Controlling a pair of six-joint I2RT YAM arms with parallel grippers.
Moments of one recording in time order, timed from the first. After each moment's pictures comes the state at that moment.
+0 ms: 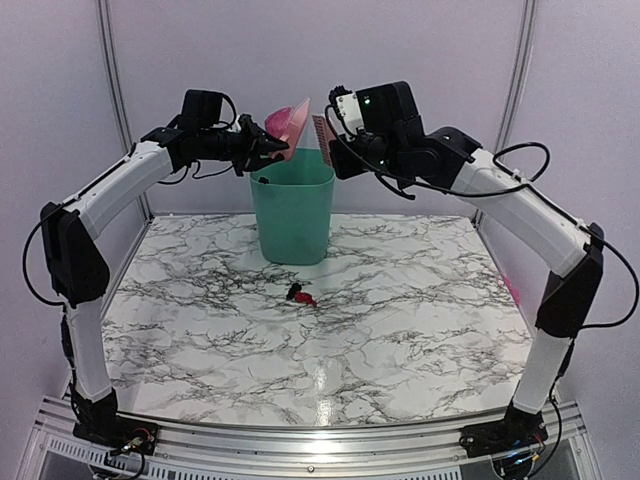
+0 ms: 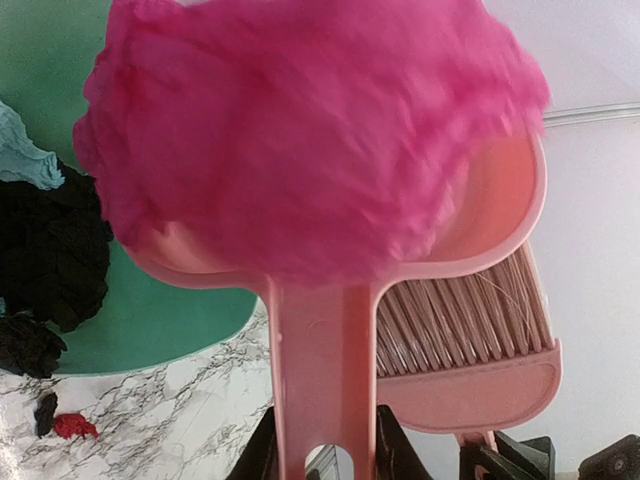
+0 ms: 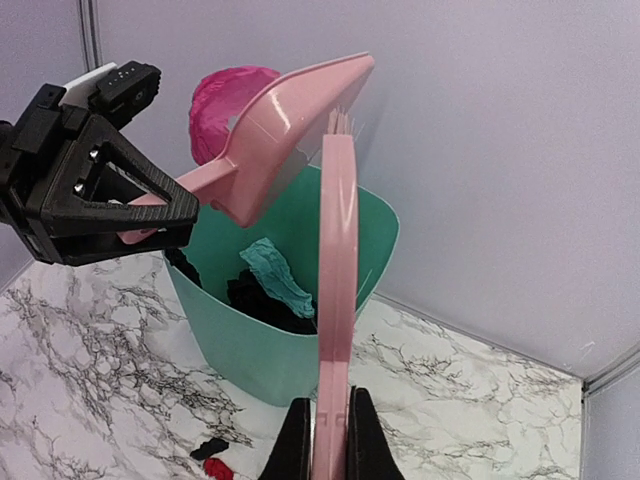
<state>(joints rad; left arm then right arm) -0.45 2.01 2.12 -0.49 0.58 -1.03 0.85 1.85 2.10 -0.61 0.44 0.03</state>
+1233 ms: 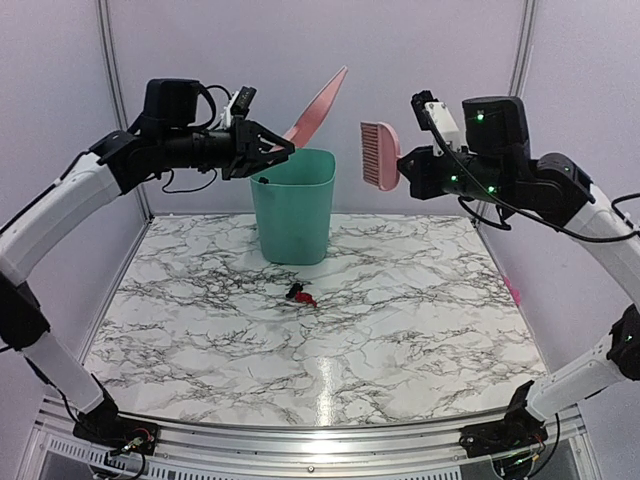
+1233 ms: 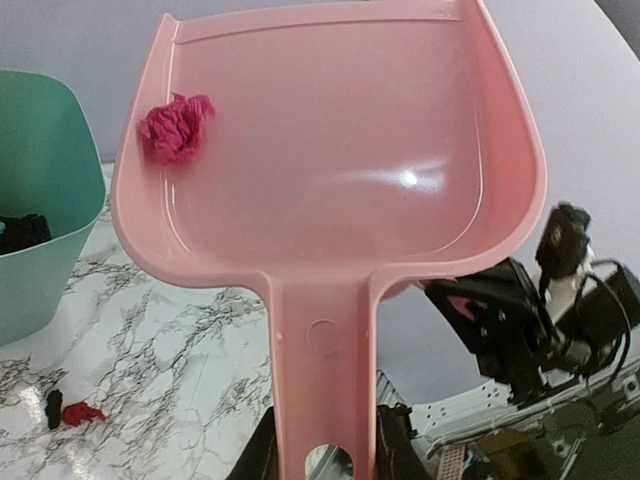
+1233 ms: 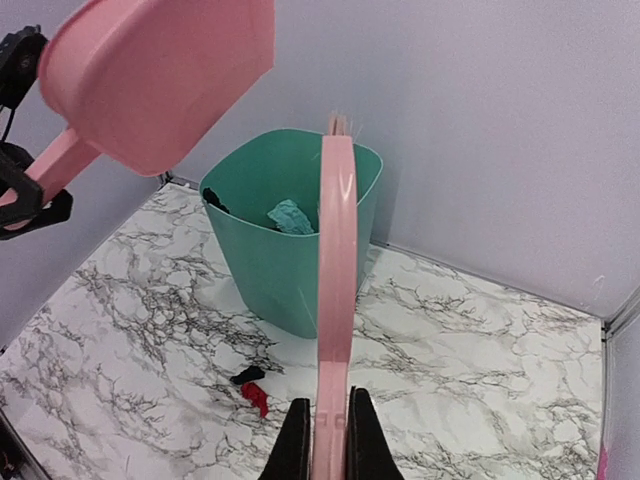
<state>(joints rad) -0.64 1.63 1.82 -0.44 0.53 -0.71 0.85 1.34 1.66 -0.66 0.35 0.17</state>
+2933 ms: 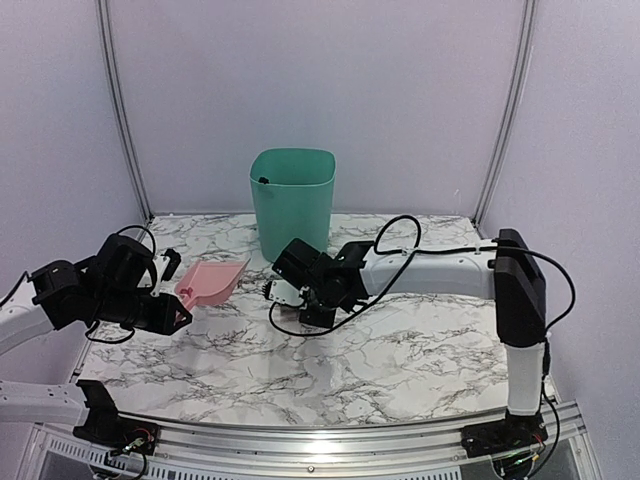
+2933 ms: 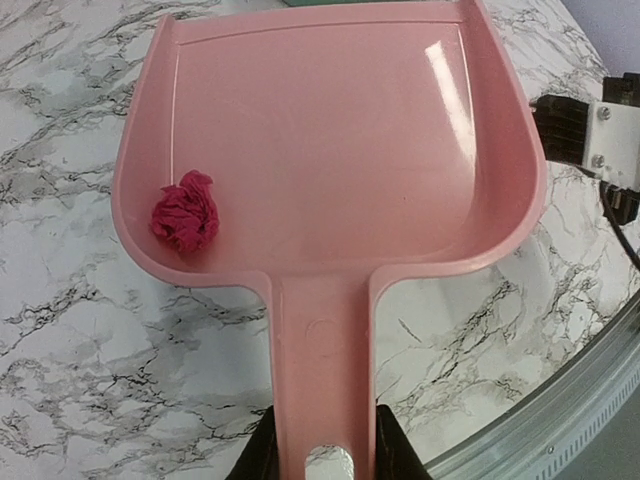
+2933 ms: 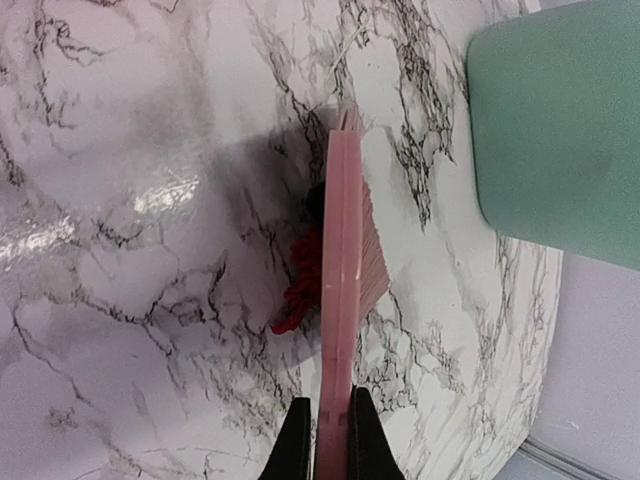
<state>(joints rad) -0.75 0.88 0.81 -0.84 -0.07 -0.48 1.07 2.06 1.66 -0.70 0.42 -0.44</state>
